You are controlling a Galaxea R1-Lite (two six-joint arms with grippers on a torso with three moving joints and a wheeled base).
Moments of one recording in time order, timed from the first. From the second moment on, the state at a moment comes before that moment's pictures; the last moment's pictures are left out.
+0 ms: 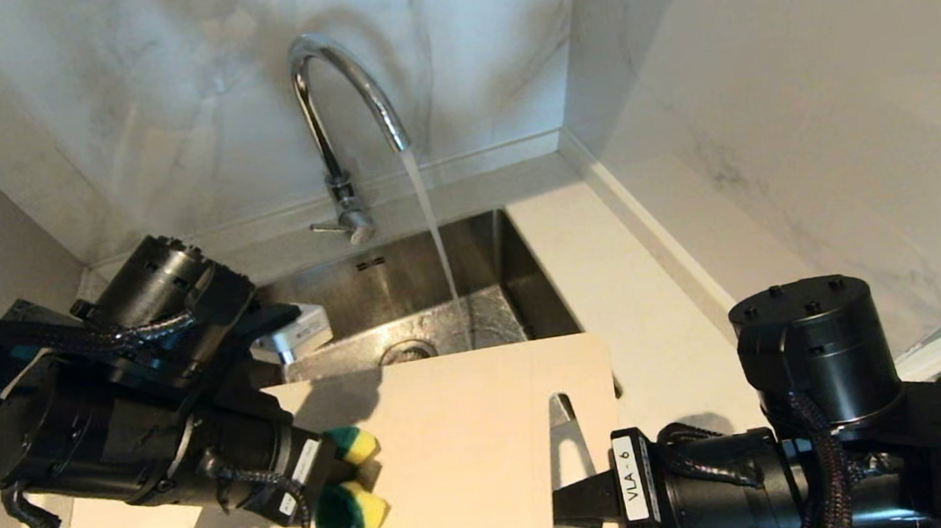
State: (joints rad) left arm -0.74 1.62 -1.23 0.52 0.02 -0.23; right arm 0.60 1.50 -0.61 -0.41 0.61 -2.26
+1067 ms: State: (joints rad) left arm -0.13 1.53 -0.90 0.36 -0.17 0.09; right arm 0.60 1.49 -0.62 -0.42 0.61 -2.26
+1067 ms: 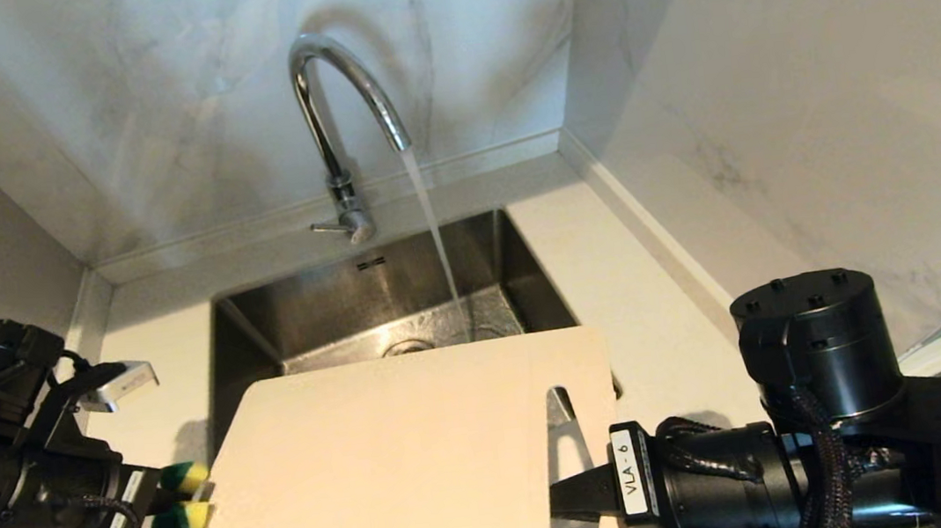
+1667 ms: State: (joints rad) left arm 0.05 1.53 -1.11 0.44 -0.30 0.06; right arm 0.60 1.49 -0.61 -0.42 0.61 -2.26
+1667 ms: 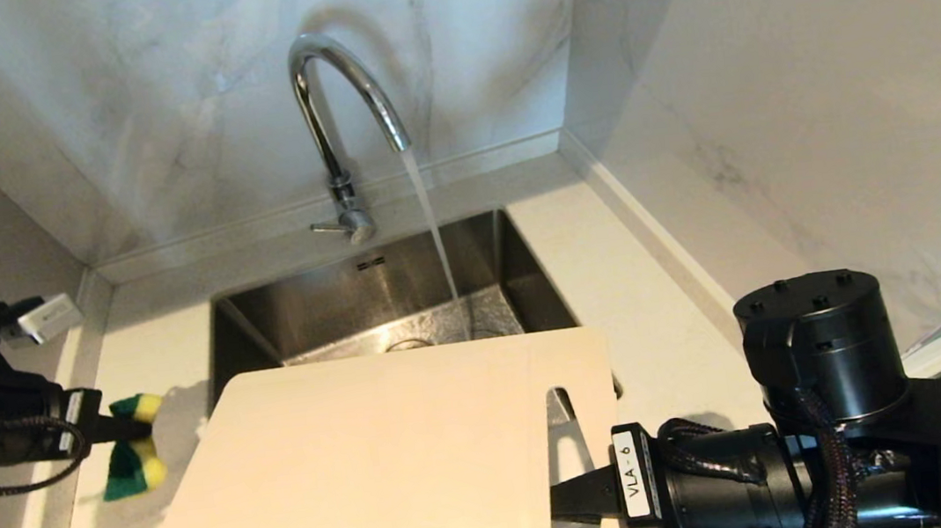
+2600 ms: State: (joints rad) left arm -0.76 1.44 -1.41 0.82 -0.28 -0.42; right arm 0.60 1.49 -0.59 -0.50 0.60 -2.19
